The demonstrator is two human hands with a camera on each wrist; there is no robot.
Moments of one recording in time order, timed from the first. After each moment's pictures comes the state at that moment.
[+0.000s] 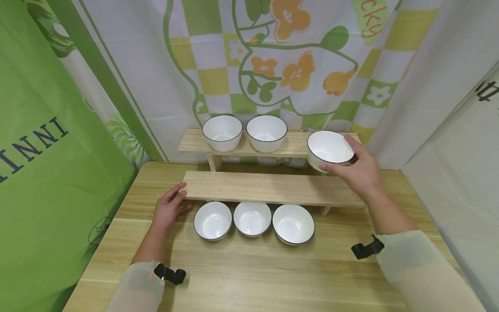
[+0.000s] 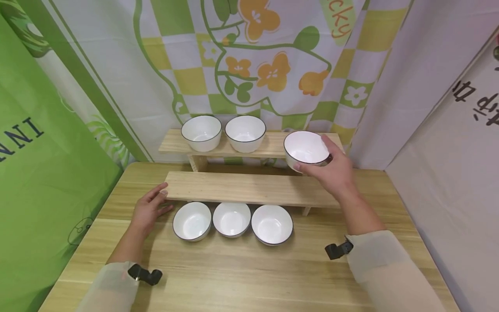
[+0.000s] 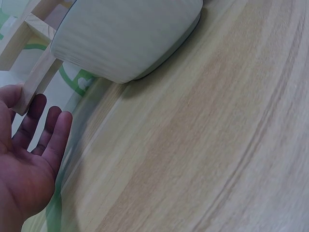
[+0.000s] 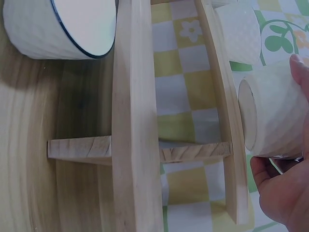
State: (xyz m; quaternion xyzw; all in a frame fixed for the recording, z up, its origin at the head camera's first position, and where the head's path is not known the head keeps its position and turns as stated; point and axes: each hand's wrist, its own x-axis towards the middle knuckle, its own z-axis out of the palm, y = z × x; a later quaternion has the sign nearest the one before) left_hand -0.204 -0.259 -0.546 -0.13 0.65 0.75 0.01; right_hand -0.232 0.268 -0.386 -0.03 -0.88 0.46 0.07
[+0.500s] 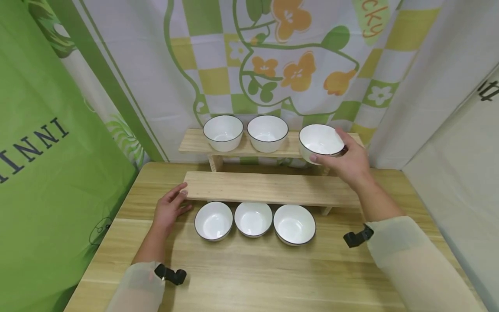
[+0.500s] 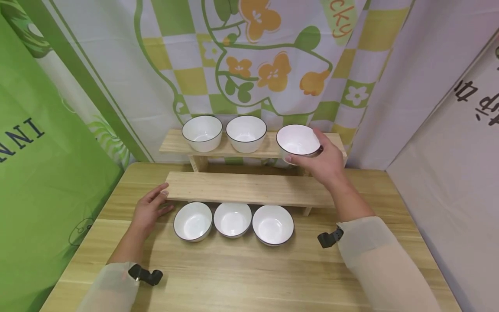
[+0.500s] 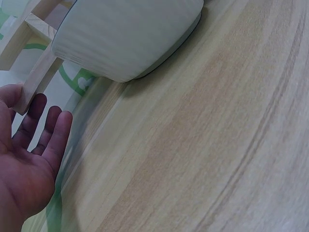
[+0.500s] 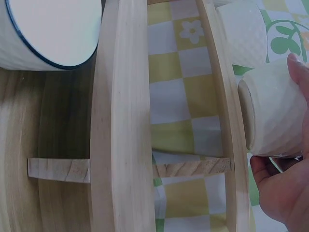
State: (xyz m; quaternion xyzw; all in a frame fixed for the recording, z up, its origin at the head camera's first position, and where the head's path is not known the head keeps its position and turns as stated) left_hand -0.204 -0.259 -0.546 -0.13 0.64 0.75 0.01; right_hand -0.258 0.250 -0.380 -0.02 -0.88 0.47 0.06
